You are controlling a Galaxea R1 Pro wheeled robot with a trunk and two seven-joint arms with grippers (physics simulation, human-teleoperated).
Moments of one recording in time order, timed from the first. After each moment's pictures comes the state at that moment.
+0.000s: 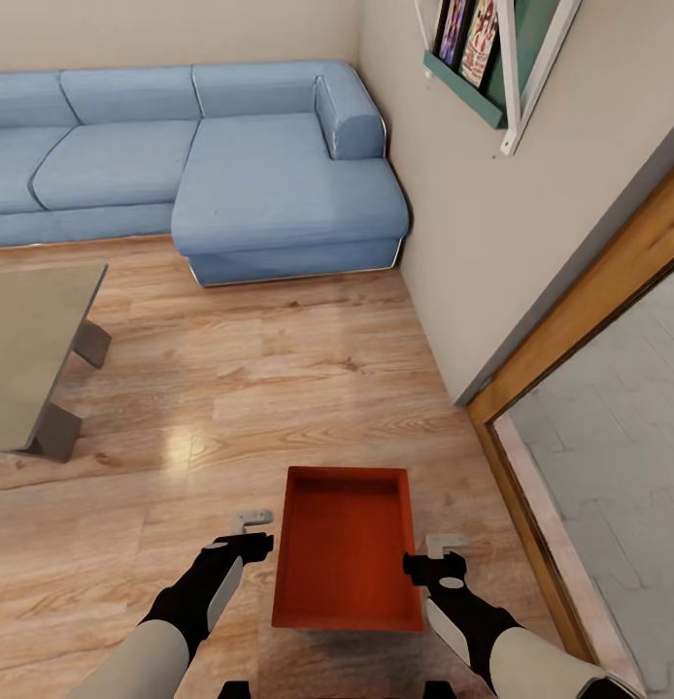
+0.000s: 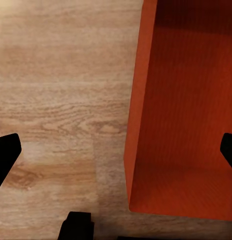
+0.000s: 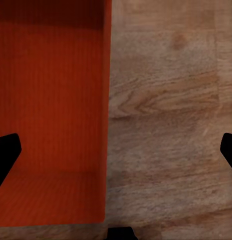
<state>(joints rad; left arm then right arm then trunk) -0.62 -0.09 0.00 -0.54 0.07 0.30 0.12 -0.67 0.04 0.60 -0.26 -0.51 -0.05 -0.29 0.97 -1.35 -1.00</state>
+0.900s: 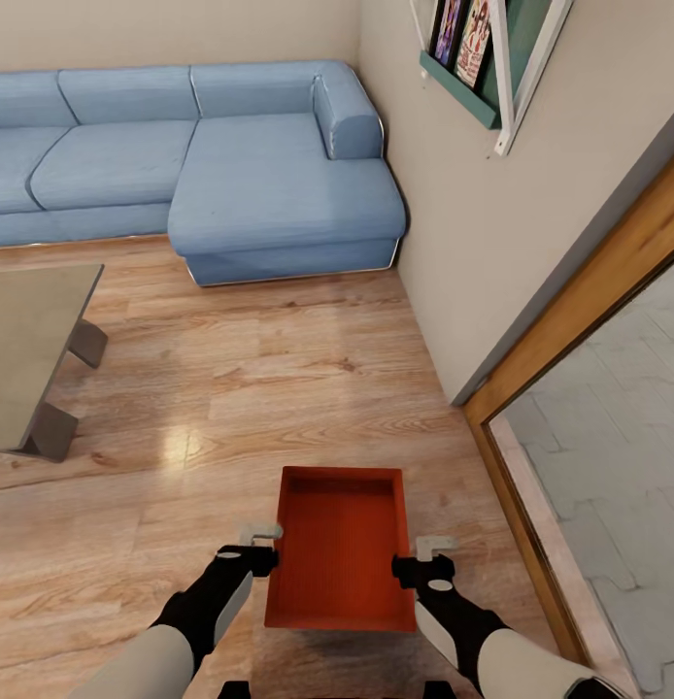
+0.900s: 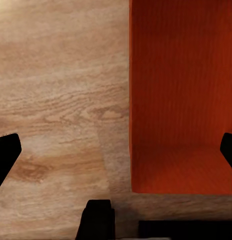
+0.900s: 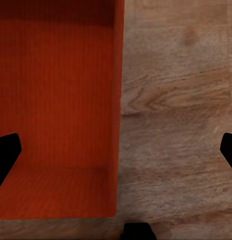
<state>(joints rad) -0.62 -0.09 -0.13 -0.48 0.06 0.30 0.18 -0.67 0.08 0.60 -0.24 -0.51 -0.05 -0.29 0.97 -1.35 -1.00</state>
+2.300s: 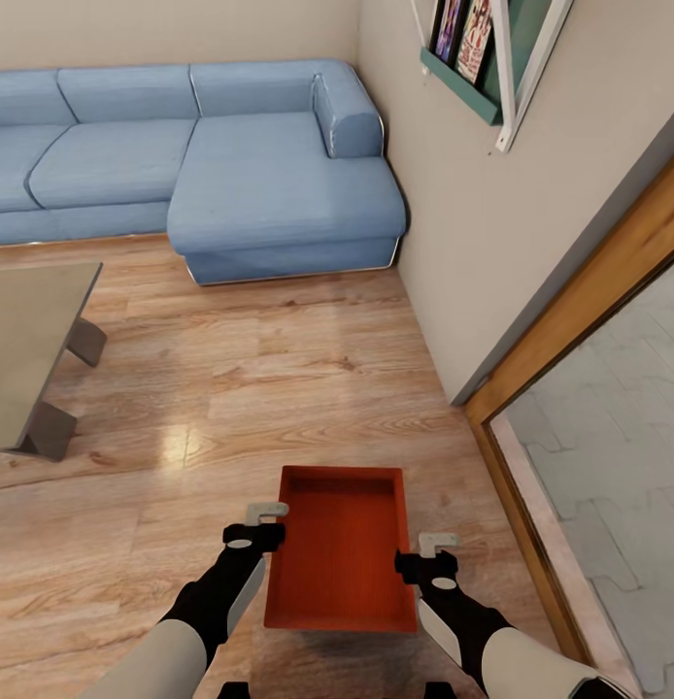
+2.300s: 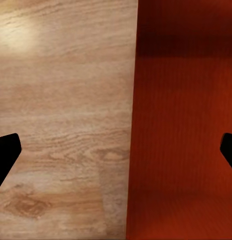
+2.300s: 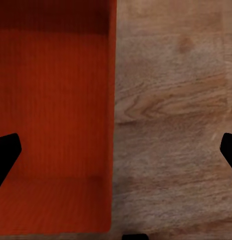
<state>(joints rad) -0.62 -0.13 -0.14 -0.56 0.08 0.22 0.29 -0.67 0.06 0.60 -0.26 -0.52 -0.07 -0.29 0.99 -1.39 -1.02</state>
